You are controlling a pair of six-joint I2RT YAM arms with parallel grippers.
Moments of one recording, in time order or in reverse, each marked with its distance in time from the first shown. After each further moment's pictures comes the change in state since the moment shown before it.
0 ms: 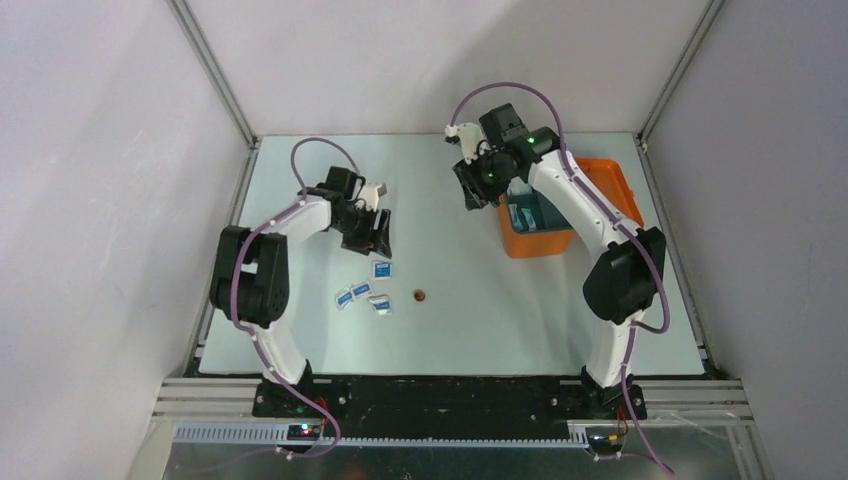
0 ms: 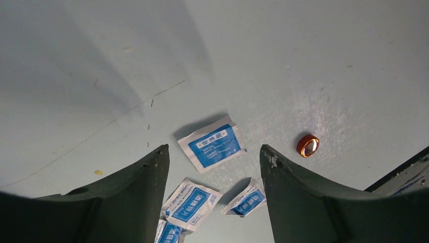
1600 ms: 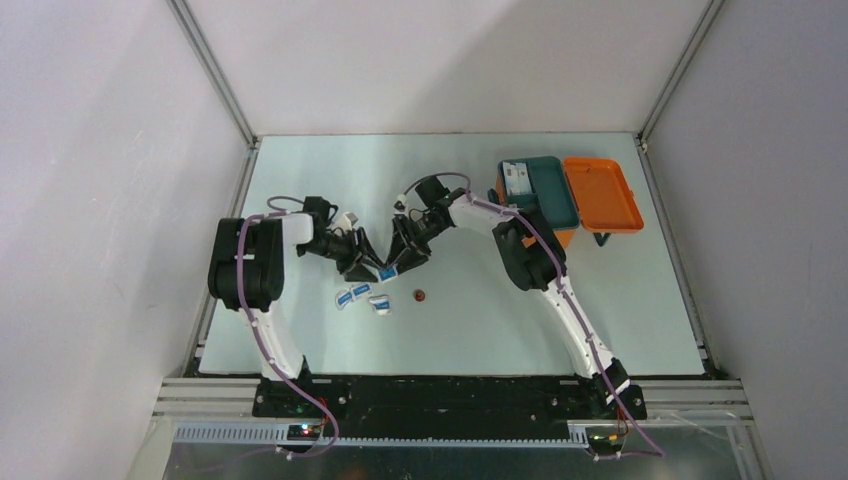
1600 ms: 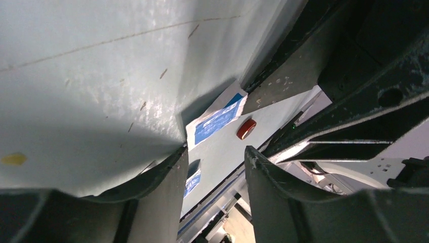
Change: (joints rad) left arm 0.171 0.124 -0.182 0.070 0.397 -0.426; right arm 0.151 0.664 0.090 0.391 -0.832 0.773
